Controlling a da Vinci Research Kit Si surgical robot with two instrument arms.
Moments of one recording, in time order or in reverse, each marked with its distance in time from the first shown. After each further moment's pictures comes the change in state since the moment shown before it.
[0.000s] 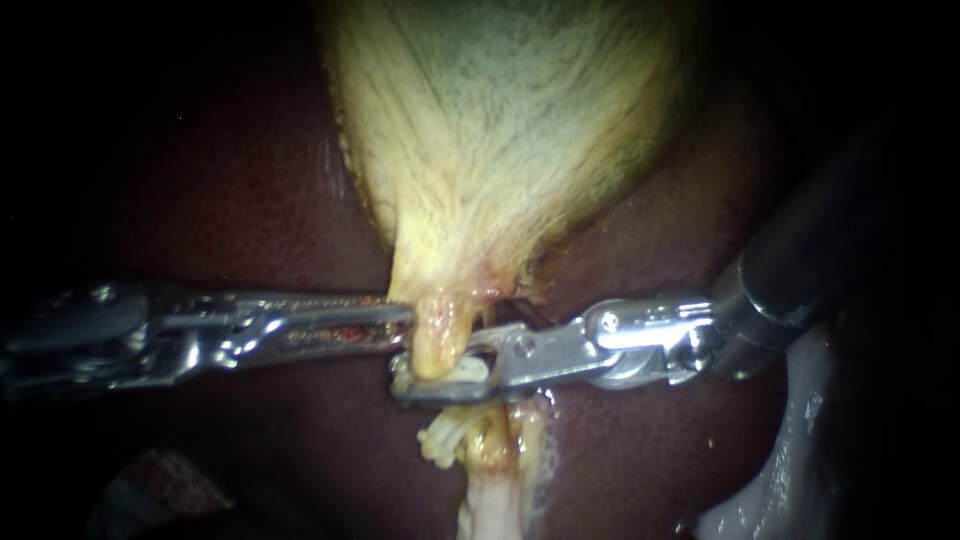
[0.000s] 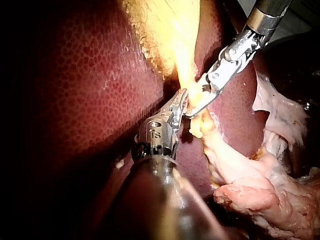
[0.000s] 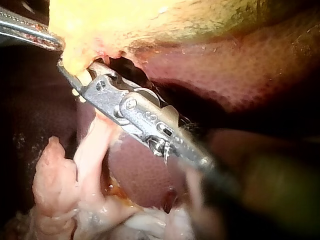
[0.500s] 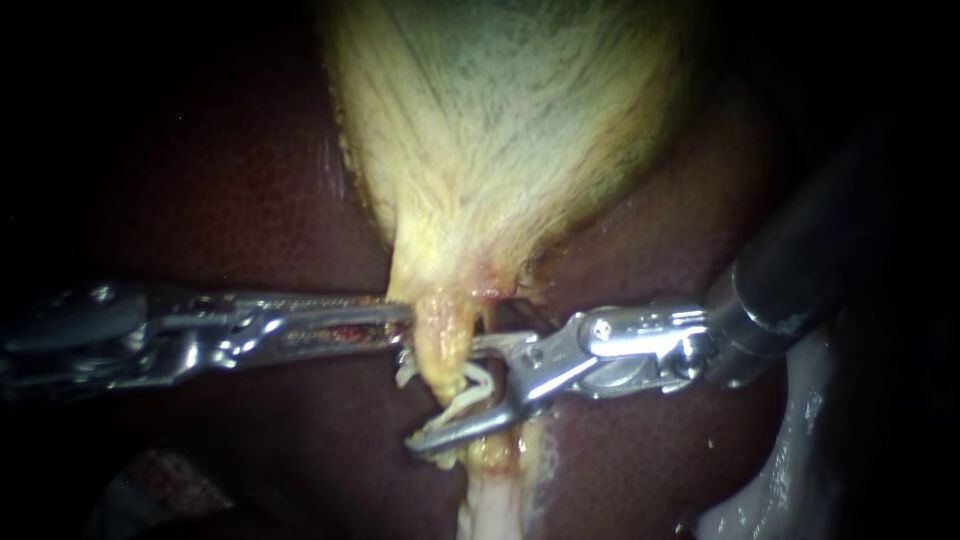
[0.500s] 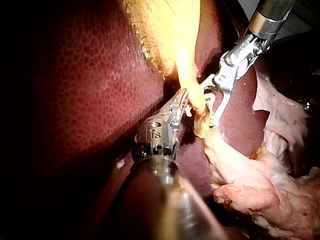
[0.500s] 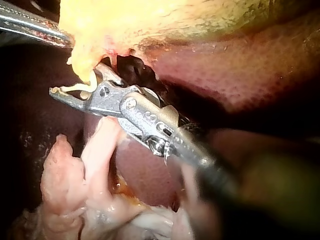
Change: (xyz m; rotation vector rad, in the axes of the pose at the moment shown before) right arm 0.001 -0.001 0.001 0.124 0.036 0.003; left arm 0.000 0.000 0.000 0.000 0.000 0.000
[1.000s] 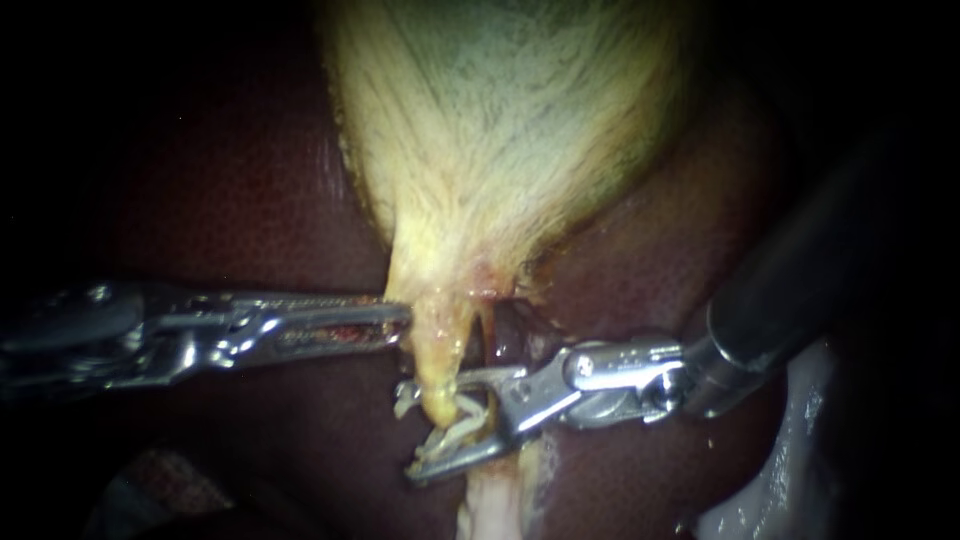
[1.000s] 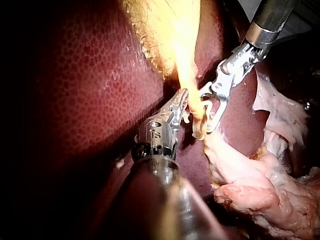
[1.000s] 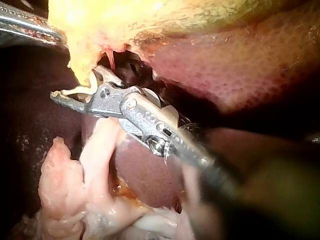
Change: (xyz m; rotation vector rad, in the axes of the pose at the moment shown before) right arm -0.002 0.000 0.001 0.005 -0.020 0.025; left arm 0.000 0.000 0.000 -0.001 0.000 0.000
